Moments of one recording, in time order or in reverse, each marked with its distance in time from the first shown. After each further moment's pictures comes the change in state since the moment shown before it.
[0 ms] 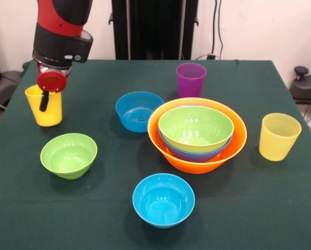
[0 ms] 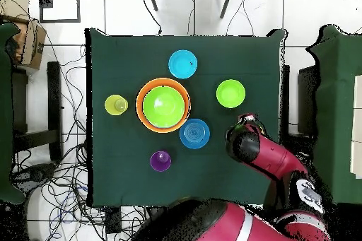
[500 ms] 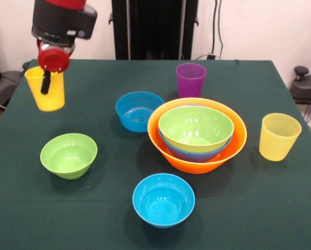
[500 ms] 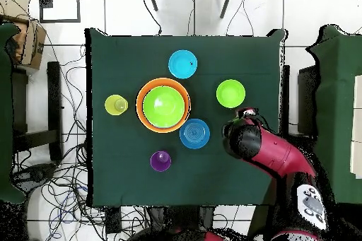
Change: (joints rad) arm 0.057 -0.128 -0.015 -0.007 -0.001 0.205 0.000
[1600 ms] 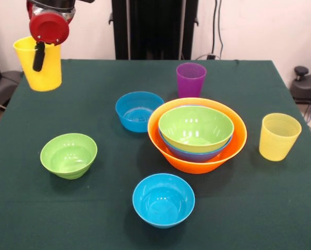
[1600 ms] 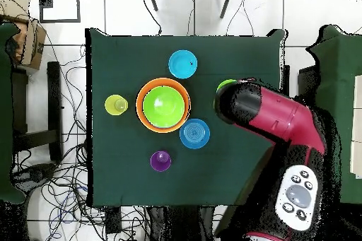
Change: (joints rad) arm 0.167 0.002 -0.130 -0.293 0.046 0.340 0.003
